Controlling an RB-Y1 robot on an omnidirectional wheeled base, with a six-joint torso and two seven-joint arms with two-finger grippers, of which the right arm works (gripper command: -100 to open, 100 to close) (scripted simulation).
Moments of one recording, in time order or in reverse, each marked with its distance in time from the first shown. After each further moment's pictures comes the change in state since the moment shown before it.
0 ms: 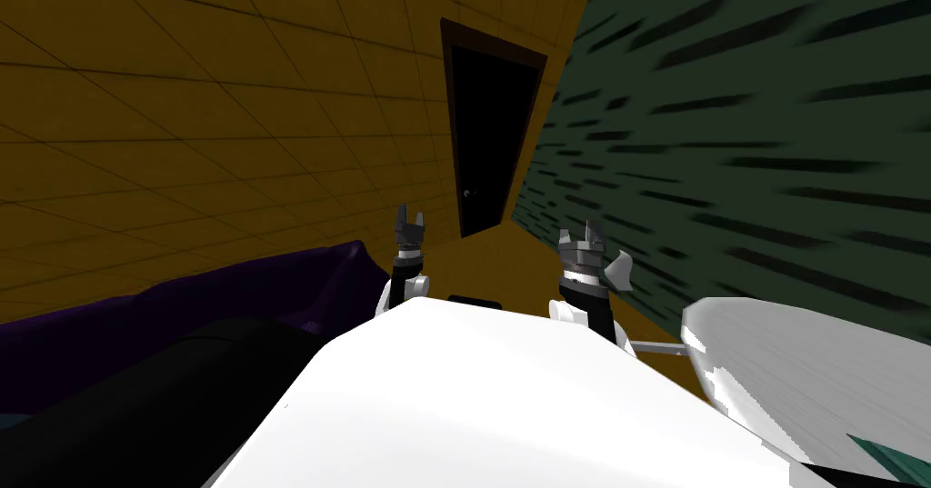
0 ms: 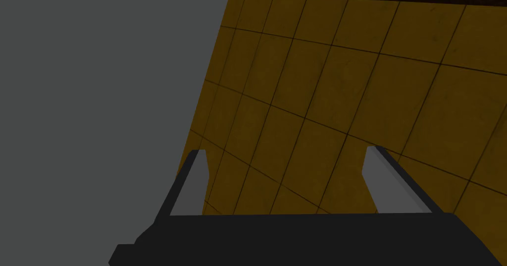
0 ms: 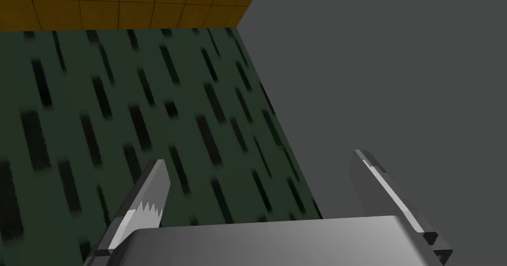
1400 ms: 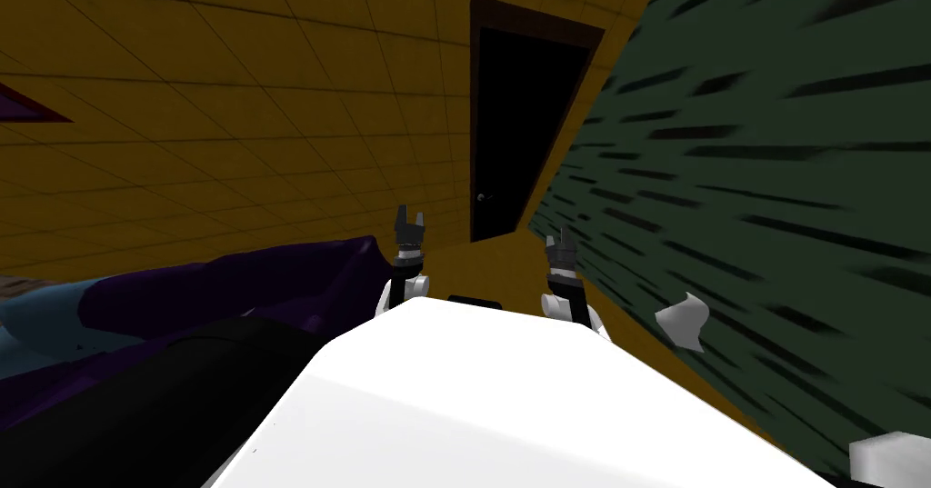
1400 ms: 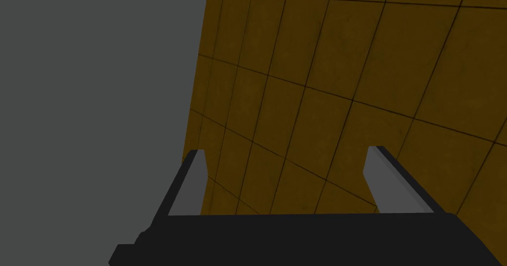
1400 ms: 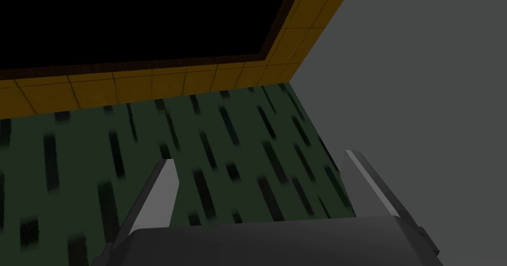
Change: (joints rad) arm -0.132 -0.059 -0.016 0.293 -0.043 -0.042 0.006
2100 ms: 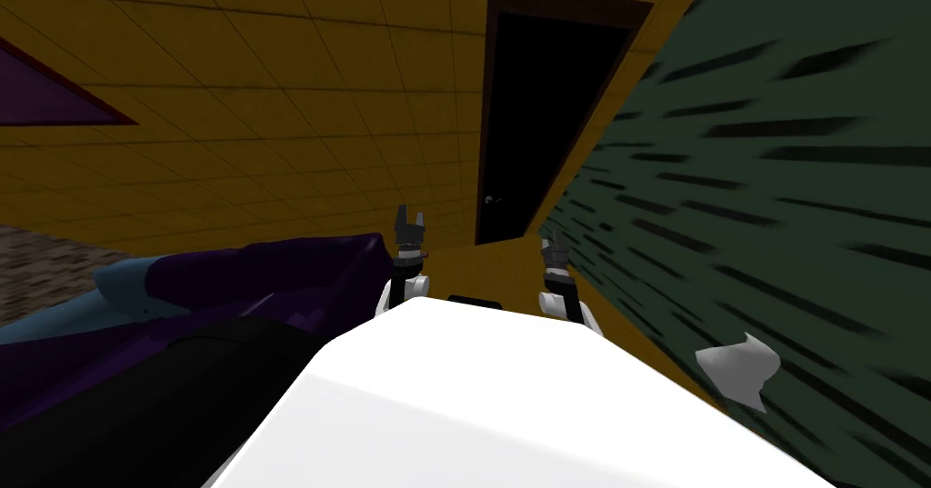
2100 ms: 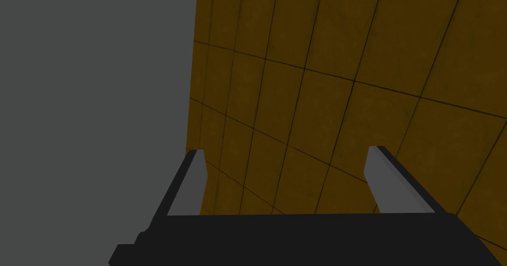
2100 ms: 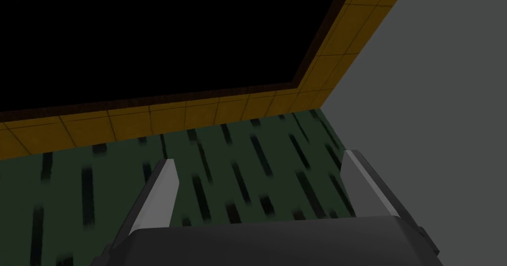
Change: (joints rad) arm -0.072 -0.031 -0.010 0.168 -0.026 -0.027 0.001
